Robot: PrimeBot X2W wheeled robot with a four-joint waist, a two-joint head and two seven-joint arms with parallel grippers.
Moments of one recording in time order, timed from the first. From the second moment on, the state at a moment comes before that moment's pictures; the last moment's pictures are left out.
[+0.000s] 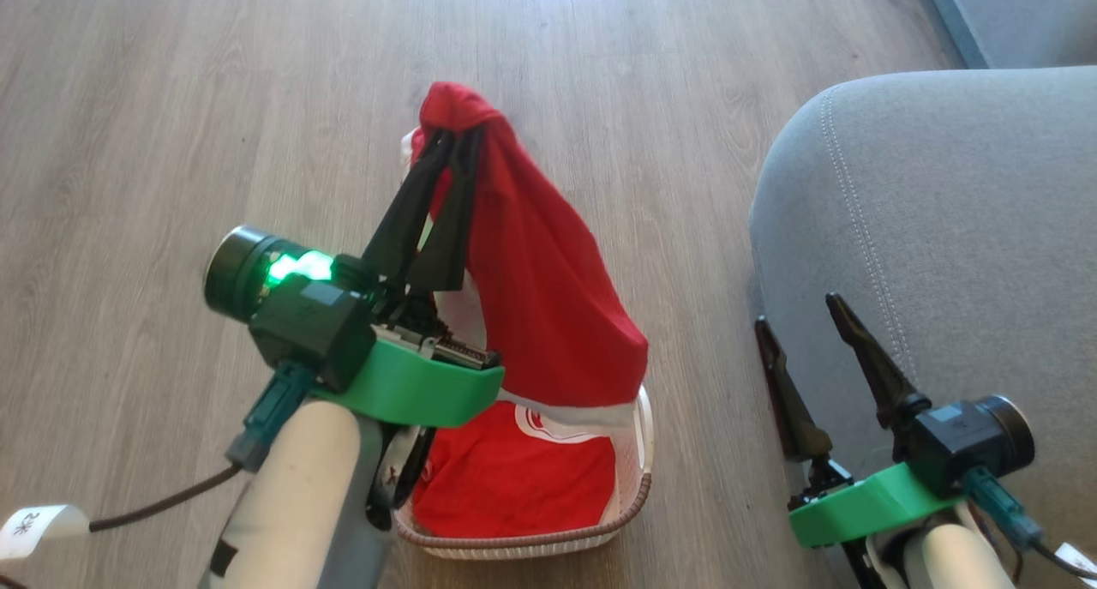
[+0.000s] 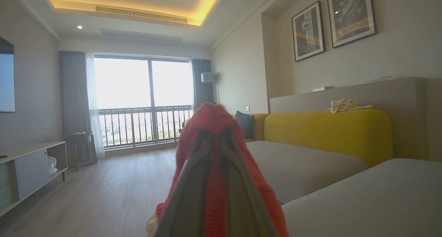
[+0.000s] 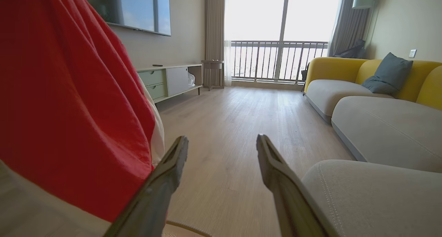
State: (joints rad) left arm -0.32 0.04 -0.37 -0.14 -0.17 0.04 -0.25; right arm 0.02 -0.10 0.15 -0.01 0.11 0.13 -0.26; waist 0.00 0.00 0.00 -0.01
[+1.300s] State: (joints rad) left arm -0.34 0.05 -0.62 -0.14 -0.12 -0.04 -0.25; right arm -0.11 -0.32 0.50 -0.09 0.14 0.13 -0.26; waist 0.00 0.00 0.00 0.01
